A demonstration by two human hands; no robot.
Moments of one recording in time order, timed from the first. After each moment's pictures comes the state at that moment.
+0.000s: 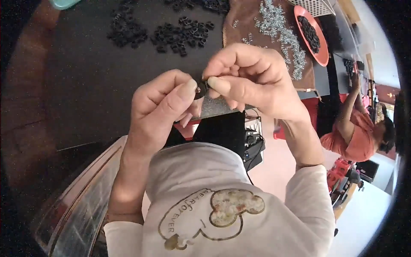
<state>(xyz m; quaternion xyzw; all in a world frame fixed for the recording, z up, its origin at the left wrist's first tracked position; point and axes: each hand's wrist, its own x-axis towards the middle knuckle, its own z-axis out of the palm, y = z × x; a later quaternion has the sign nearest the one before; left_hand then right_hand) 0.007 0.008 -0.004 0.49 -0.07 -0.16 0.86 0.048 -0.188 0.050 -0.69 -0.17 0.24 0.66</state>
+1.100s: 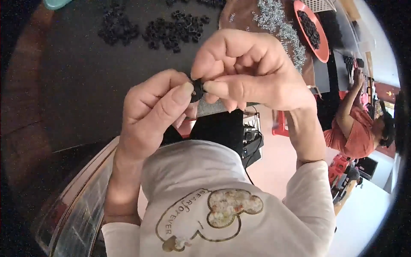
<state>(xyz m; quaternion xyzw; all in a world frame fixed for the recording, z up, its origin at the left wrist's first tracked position) 0.005 0.008 -0.006 0.53 -0.06 -0.18 0.83 0.066 -0.193 0.059 -0.63 -0.23 0.33 0.66</state>
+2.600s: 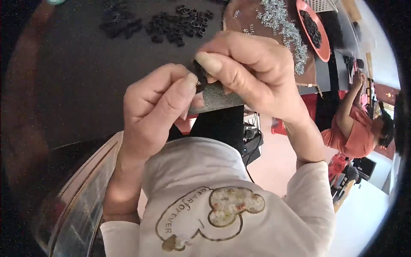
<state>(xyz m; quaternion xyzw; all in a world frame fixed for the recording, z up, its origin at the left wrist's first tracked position) 0.001 0.001 -0.009 0.53 -0.07 -0.08 0.84 0.052 -0.180 0.051 -0.76 -0.27 0.14 0.57</state>
